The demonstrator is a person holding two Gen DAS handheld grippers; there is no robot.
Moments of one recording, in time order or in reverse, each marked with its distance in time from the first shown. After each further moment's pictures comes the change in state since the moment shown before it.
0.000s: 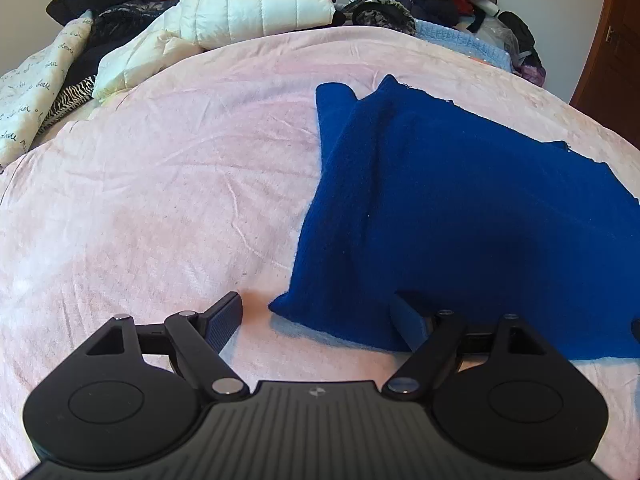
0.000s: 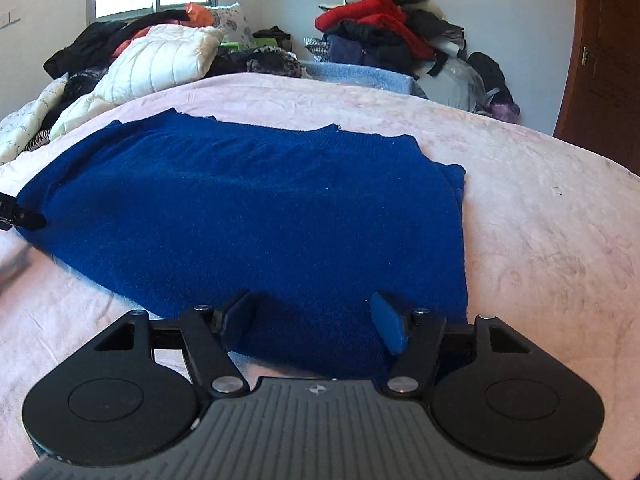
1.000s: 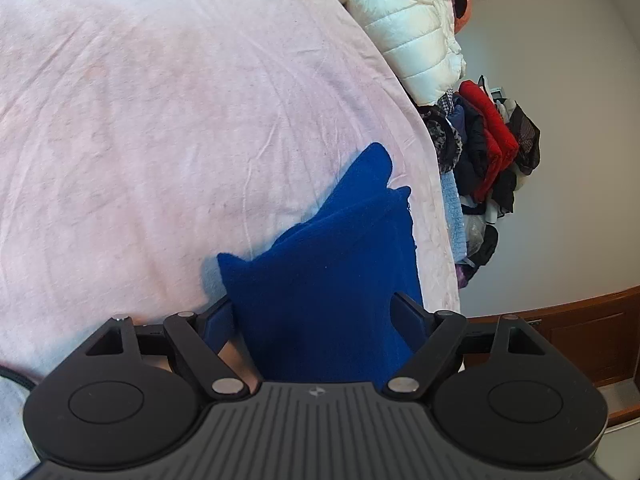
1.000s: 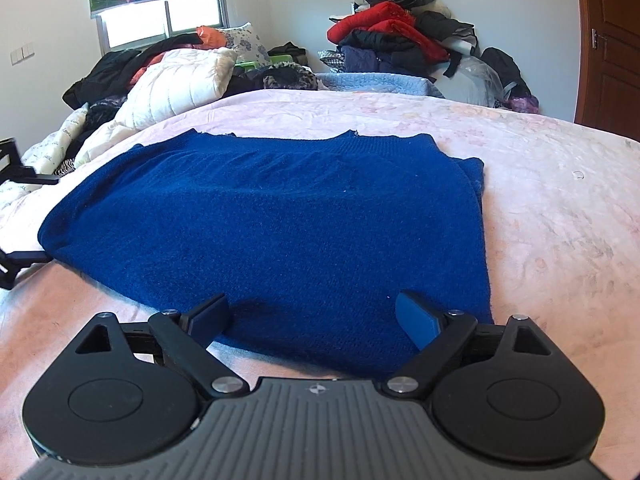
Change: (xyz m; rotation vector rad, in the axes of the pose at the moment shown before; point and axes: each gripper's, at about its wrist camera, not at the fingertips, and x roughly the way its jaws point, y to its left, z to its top) left arm 0.015 0.064 -0.018 -0.968 -0.020 -0.438; right arm -0.003 -0.009 -0.005 0.061 -0.032 0.113
